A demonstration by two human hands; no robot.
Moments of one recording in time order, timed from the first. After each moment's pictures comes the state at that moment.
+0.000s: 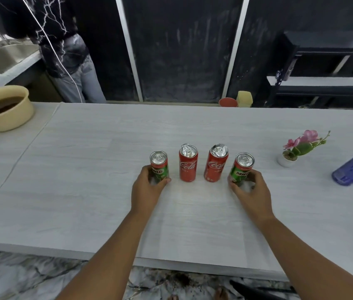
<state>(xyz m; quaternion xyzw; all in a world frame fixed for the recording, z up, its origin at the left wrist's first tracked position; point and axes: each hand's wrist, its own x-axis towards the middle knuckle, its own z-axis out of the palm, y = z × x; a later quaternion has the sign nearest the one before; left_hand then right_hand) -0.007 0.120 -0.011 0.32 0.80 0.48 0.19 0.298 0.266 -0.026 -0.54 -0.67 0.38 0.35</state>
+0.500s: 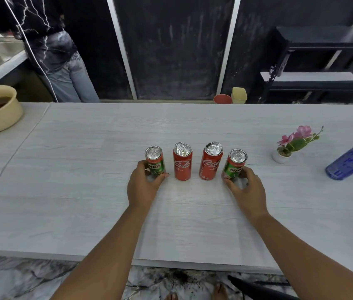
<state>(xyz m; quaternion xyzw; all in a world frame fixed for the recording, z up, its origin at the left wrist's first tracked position) -0.012 0.137 -0.017 0.35 0.82 0.44 0.13 0.297 0.271 -0.034 -0.54 -0.70 0.32 0.33</state>
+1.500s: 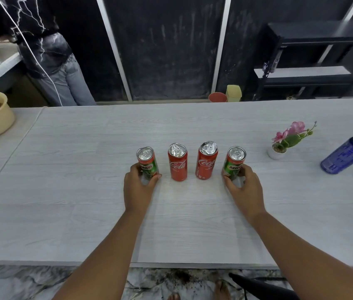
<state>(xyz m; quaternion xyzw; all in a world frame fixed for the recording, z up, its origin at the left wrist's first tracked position) -0.014 0.136 -0.025 0.36 0.81 0.46 0.12 0.296 0.268 -0.028 -0.56 -0.68 0.33 0.34</state>
